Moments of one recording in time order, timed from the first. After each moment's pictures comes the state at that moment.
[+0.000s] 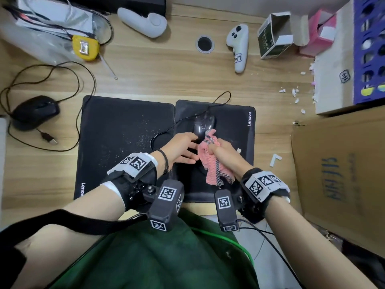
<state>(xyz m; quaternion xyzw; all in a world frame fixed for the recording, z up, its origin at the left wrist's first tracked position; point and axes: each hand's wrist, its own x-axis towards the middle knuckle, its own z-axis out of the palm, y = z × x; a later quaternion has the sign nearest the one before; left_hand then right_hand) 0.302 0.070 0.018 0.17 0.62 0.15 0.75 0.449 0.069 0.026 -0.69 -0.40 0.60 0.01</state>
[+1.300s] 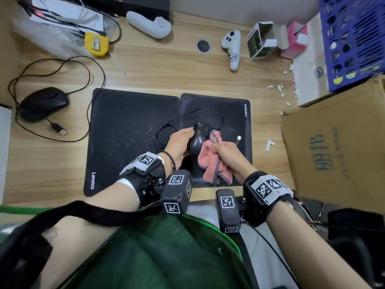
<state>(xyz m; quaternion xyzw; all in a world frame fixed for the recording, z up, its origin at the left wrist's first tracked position) 0.286 0.015 0.002 0.11 0.58 0.32 0.74 0.425 0.003 0.046 -0.73 -0.36 0.57 0.09</state>
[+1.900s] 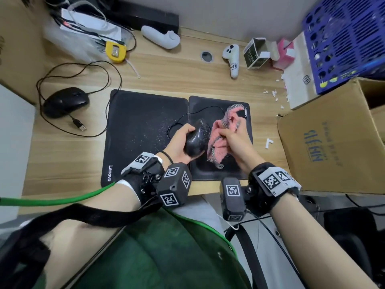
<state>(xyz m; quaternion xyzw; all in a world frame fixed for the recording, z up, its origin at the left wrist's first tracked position) 0.242 -0.018 0.039 -0.04 0.41 0.35 0.84 0.392 -0.010 0.078 -0.71 -0.37 0.54 0.28</state>
